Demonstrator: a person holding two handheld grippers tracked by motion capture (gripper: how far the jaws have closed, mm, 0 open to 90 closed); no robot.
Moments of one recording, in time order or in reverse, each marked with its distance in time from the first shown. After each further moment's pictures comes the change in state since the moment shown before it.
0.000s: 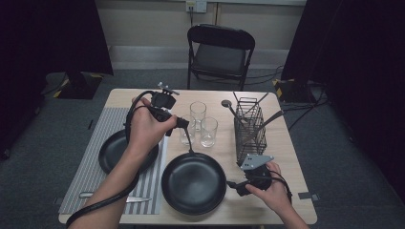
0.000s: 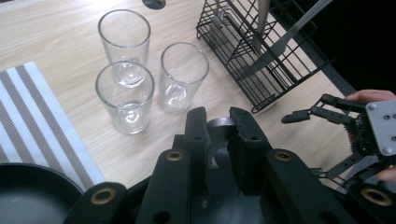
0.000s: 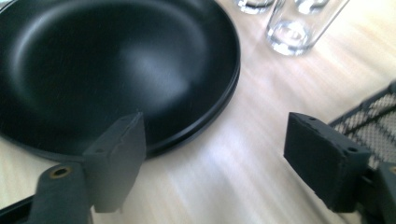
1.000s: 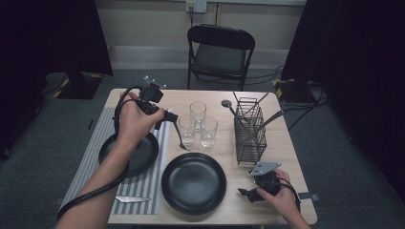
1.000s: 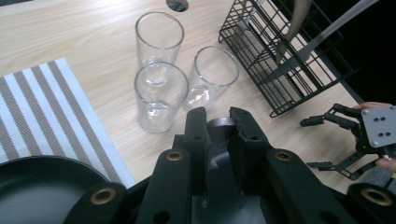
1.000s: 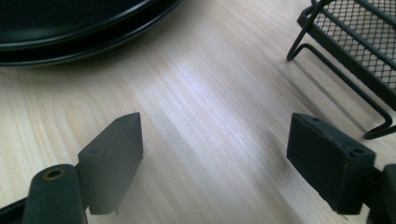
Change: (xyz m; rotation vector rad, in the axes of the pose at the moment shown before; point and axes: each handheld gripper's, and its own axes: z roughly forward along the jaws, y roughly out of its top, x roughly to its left) left arm 0.036 0.002 -0.009 -0.004 0.031 -0.037; right arm -0.017 -0.055 0.007 0.112 -0.024 0.083
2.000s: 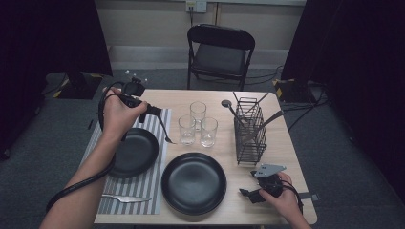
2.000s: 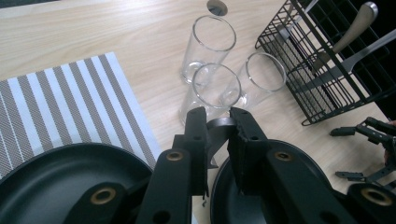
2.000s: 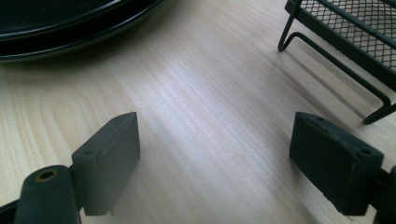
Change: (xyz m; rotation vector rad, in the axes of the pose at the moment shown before) left arm 0.049 -0.002 -0.012 -0.015 0.049 -0.077; right arm -0.004 -0.016 0.003 -0.072 -0.002 0.037
